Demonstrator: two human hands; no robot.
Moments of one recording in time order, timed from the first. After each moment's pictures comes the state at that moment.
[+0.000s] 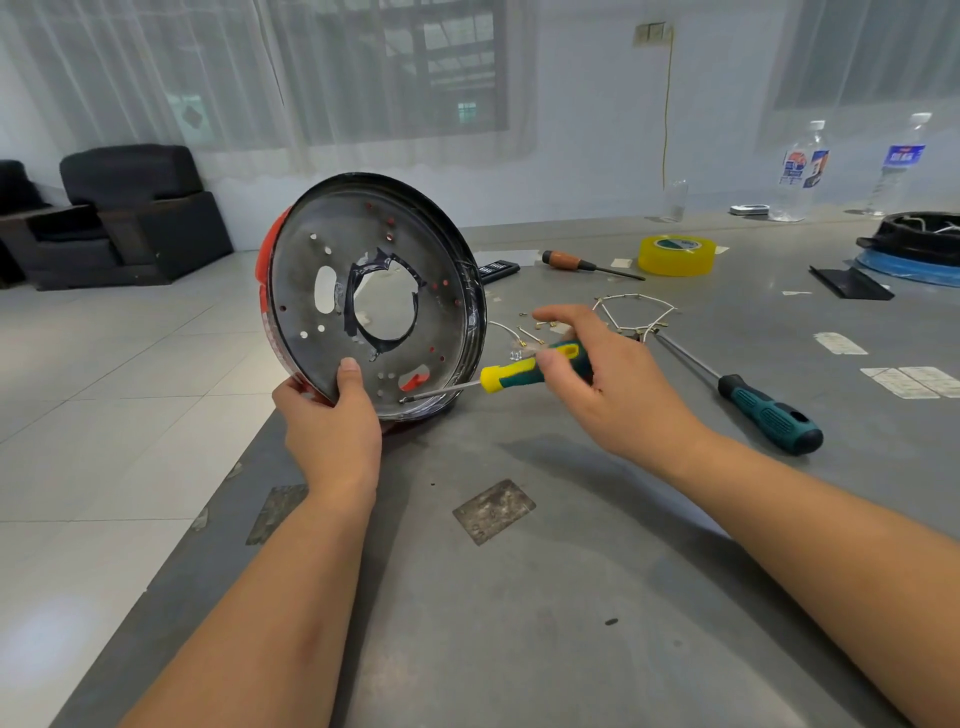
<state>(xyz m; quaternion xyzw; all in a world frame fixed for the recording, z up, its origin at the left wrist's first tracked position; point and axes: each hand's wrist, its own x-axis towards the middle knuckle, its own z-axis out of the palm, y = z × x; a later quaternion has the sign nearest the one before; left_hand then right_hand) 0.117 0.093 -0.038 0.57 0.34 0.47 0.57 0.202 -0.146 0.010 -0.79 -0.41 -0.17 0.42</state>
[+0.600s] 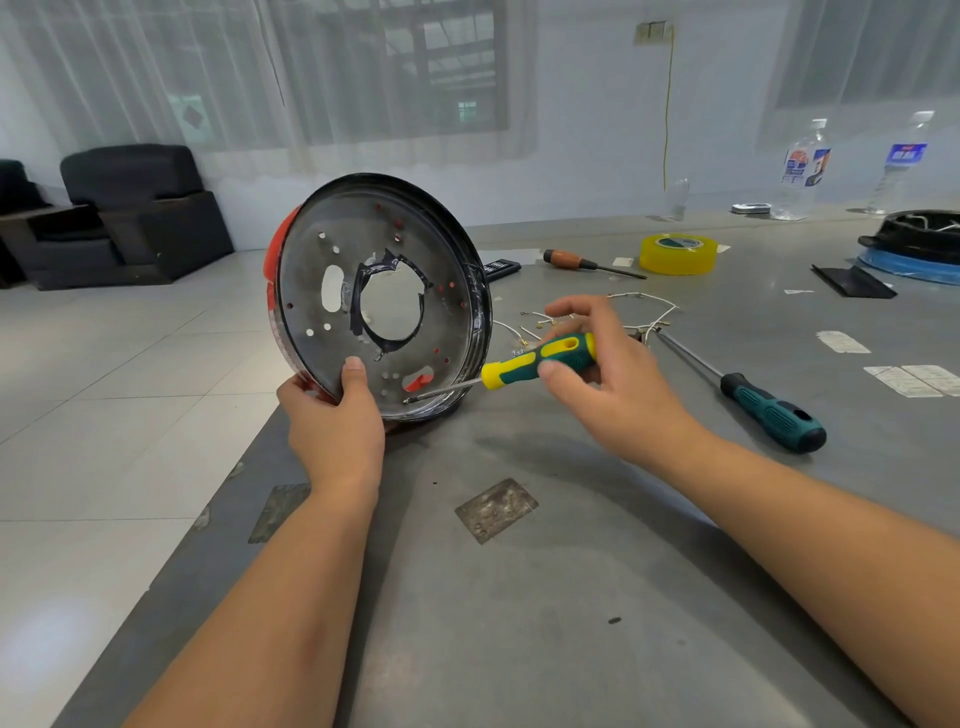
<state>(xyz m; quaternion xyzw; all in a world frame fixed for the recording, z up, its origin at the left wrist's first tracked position) 0.117 0.094 -0.039 0.58 0.34 0.47 0.56 0.204 -0.144 0.003 -0.75 -0.39 -0.10 0.53</state>
